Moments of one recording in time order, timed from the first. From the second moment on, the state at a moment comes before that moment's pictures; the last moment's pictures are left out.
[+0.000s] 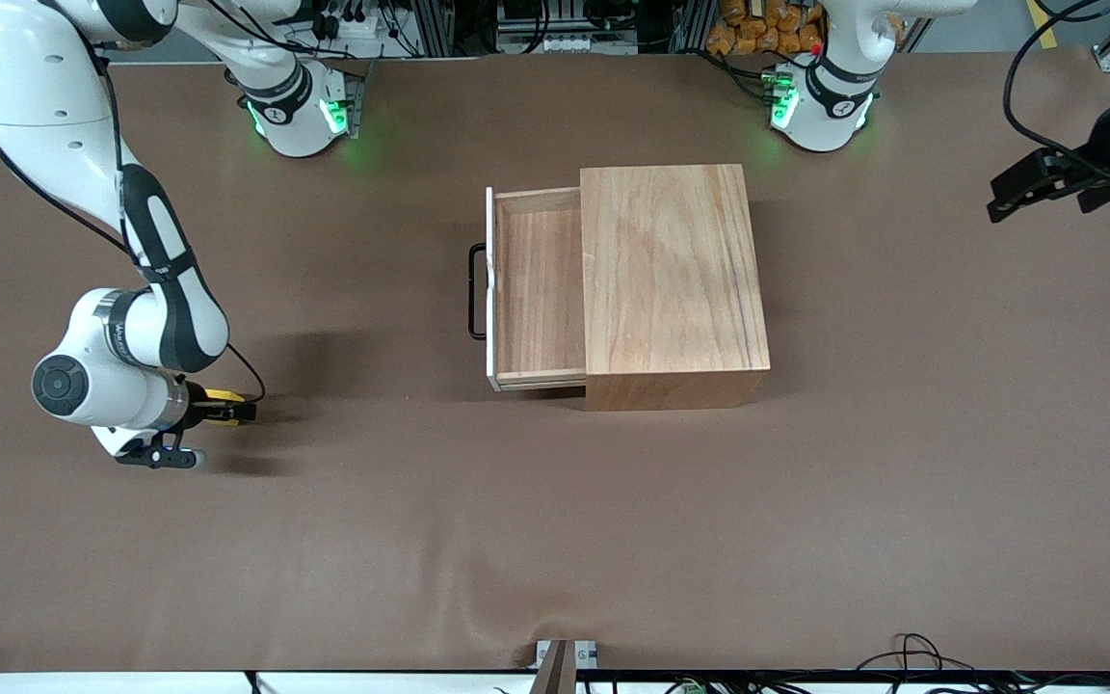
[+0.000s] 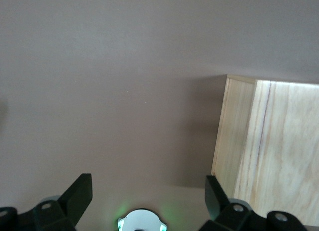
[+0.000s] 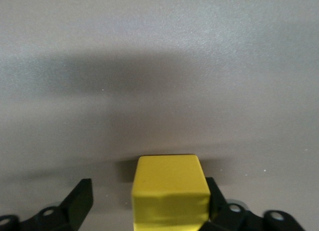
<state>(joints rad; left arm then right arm) -0.16 -0.04 0.05 -1.52 0.01 1.40 -0.19 0.01 0.61 -0.09 -1.83 0.07 2.30 -0.03</state>
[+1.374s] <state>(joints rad) -0.16 -0.13 0.03 -1.65 0.01 1.47 -0.14 0.08 0.46 -0.02 -1.64 0.08 1.84 -0.07</state>
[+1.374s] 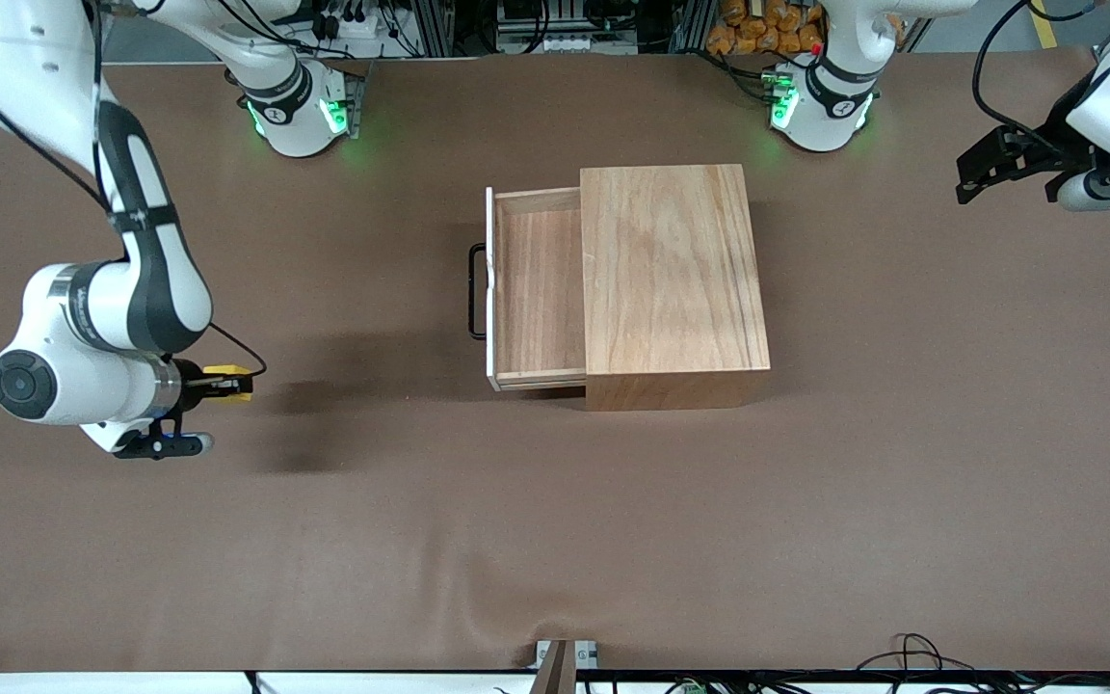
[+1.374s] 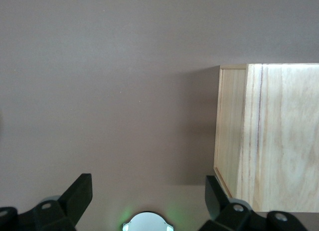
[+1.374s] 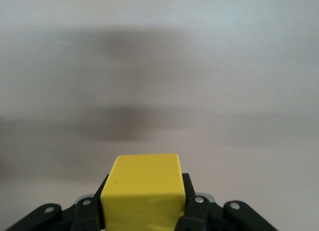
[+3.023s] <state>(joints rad) 0.00 -0.08 -0.10 -1.65 0.01 1.55 -0.12 0.61 0.48 0.11 -1.53 0.19 1.98 0.55</state>
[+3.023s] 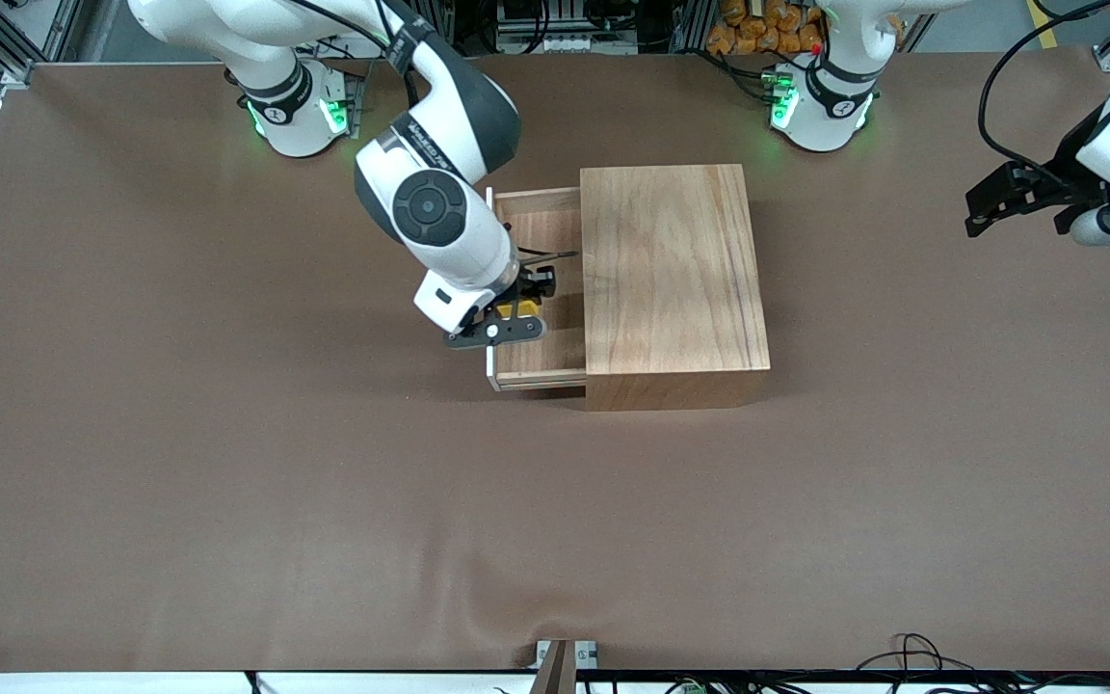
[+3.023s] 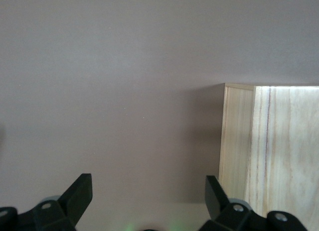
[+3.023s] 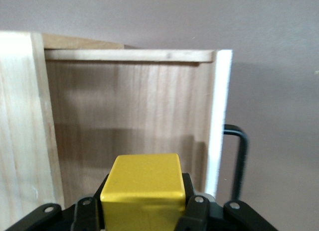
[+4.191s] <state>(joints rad) 0.00 -0.08 -0.10 -1.62 0.01 1.55 -0.12 0.66 0.53 0.09 -1.55 0.19 2.01 0.61</state>
